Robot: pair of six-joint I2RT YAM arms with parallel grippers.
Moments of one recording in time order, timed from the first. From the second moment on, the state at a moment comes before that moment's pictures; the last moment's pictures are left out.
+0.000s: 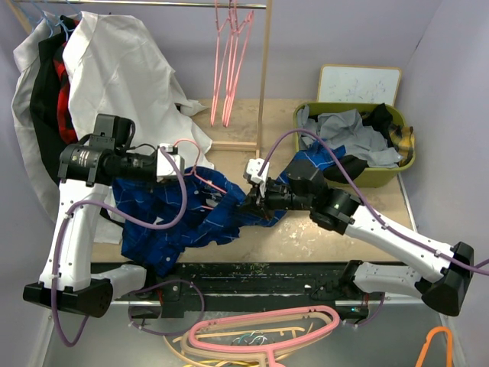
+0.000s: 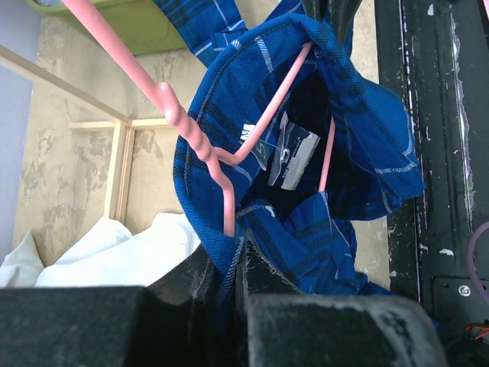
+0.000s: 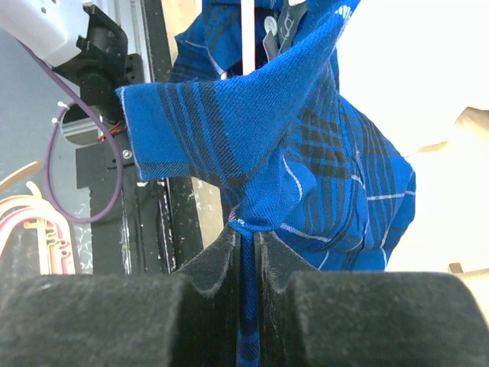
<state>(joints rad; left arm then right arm) -0.15 1.18 1.60 -1.42 0.94 1.26 0.93 1.11 1.00 -0.26 -0.40 -0.09</state>
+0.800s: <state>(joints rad) -0.14 1.15 1.60 -1.37 0.68 1.17 0.93 0.94 0.83 -0.18 -0.36 0.05</state>
